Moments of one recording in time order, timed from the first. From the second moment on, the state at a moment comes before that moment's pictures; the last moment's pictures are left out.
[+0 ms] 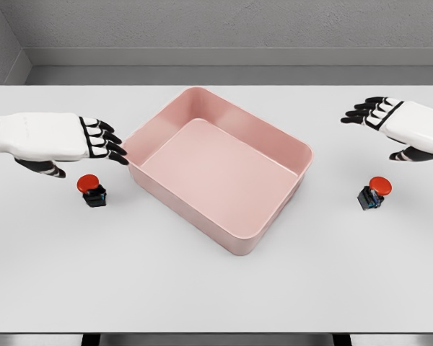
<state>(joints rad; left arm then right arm) -1.92 1.12 -2.27 -1.68 -0.21 -0.61 0.06 -0.61 -1.11 0.75 -1.44 0.41 -0.61 0.02</state>
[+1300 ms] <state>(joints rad) -1.73 1.08 -2.27 -1.67 -0.44 -0.42 0.11 -0.43 -1.18 0.75 -1.48 0.41 -0.61 0.09</state>
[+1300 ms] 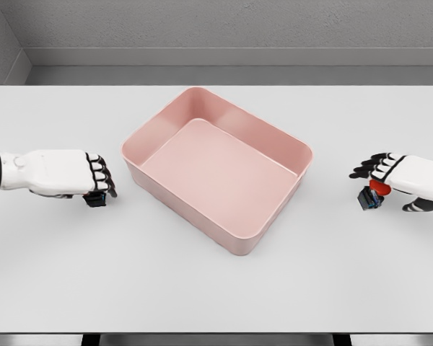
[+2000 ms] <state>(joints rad) -1.69 1.07 -2.27 -1.67 -0.48 -0.37 0.11 -0.39 -1.11 0.69 -1.48 0.42 -0.61 0.10</state>
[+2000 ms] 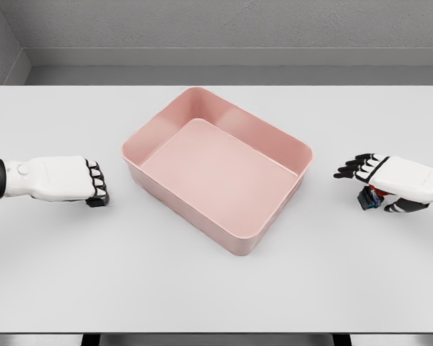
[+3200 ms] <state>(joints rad) -1.75 1.03 -2.27 -1.67 -0.48 -0.35 0.11 -0.39 -1.10 0.64 -1.47 0.46 -0.61 0.12</state>
